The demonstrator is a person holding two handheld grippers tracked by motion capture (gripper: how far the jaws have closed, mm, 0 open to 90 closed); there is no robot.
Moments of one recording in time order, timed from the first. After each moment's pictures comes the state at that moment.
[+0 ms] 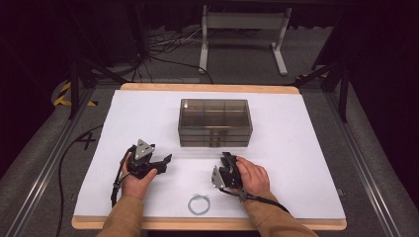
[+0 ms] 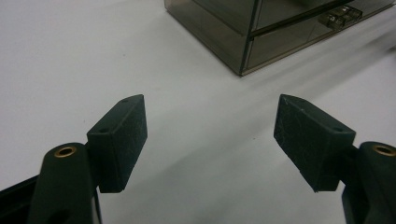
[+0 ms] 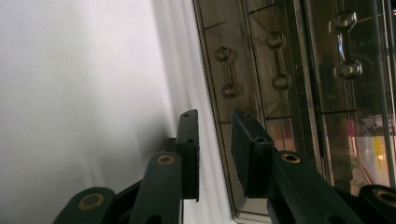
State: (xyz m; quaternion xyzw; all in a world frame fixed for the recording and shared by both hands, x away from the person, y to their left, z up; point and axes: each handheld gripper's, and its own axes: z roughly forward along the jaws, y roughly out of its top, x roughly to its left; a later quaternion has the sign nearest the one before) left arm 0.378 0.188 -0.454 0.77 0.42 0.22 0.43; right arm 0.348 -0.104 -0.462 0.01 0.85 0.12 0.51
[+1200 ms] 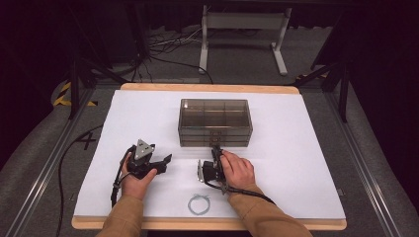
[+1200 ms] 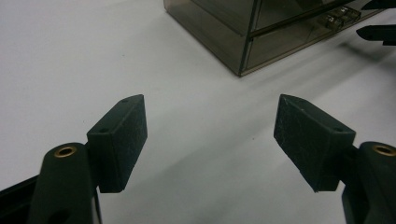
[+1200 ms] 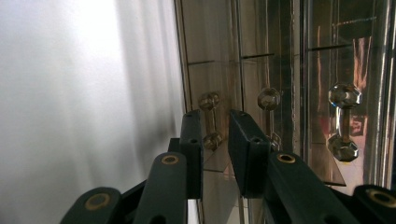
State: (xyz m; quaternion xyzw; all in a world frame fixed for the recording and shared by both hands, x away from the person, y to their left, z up) left arm 0.378 0.188 -0.454 0.77 0.42 0.22 0.43; right arm 0.368 -0.061 -0.465 0.01 0.84 0.06 0.54
